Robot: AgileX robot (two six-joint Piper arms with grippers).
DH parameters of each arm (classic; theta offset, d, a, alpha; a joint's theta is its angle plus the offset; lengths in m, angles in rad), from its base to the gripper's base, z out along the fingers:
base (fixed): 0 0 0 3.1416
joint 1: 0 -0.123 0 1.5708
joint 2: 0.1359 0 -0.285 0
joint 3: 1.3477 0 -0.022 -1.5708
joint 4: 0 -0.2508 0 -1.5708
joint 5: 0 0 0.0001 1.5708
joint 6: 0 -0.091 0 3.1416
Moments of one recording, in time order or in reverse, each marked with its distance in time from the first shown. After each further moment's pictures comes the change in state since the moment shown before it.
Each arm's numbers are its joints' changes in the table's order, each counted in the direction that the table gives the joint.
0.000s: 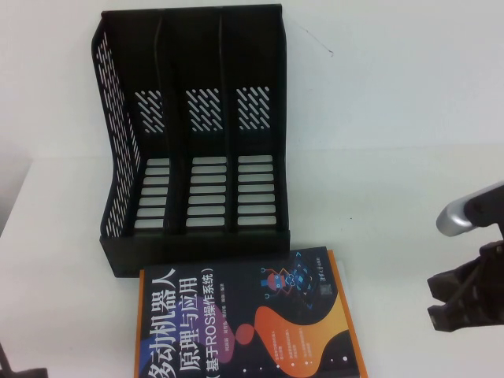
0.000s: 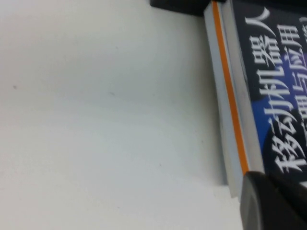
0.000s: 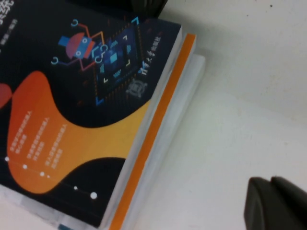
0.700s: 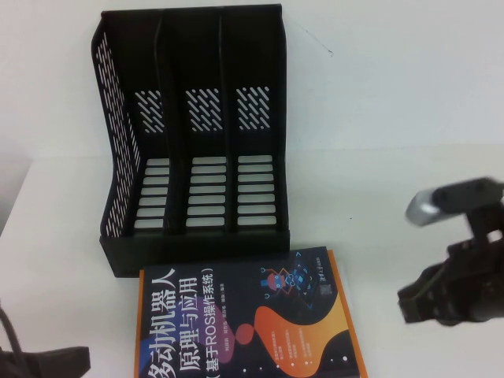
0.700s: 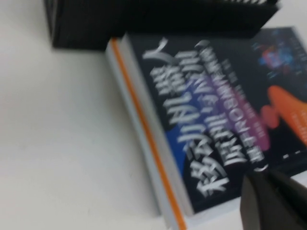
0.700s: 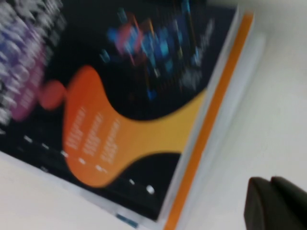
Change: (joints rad) right arm -0.002 0.105 -0.102 -0.205 -0.138 0.072; left arm 0.009 0.030 0.000 0.357 0.025 -0.399
